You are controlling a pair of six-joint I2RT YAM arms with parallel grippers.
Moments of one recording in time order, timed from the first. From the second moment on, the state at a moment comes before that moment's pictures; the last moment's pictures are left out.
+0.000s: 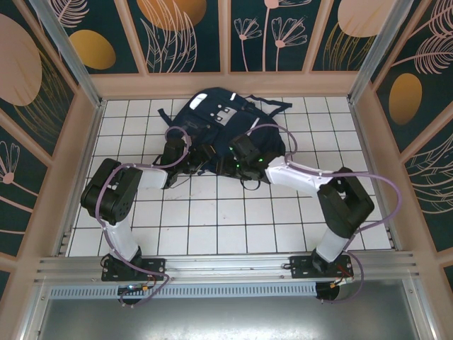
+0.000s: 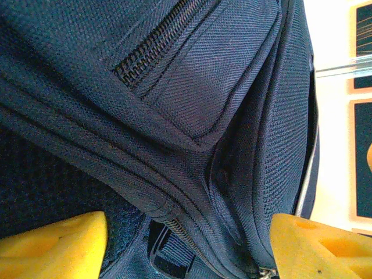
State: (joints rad) left arm -0.40 1.84 0.80 0.47 0.39 -1.04; right arm 0.77 1.72 1.13 -0.33 -0.02 0.82
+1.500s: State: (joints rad) left arm -0.40 1.85 0.78 0.46 0.42 -1.05; right arm 0.79 2.10 1.52 -0.50 0.45 0.52
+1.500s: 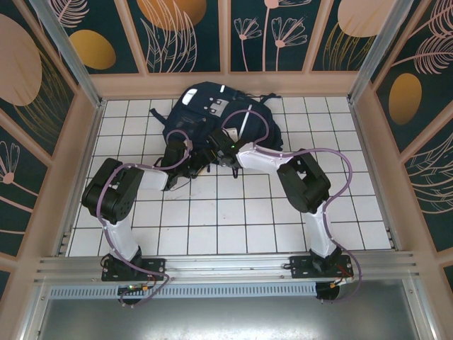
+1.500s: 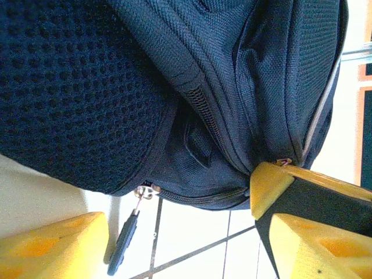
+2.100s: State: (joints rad) left arm -0.38 1.96 1.05 0.18 0.36 -0.99; right arm 0.60 1.85 1.29 -0.35 -0.03 0.46
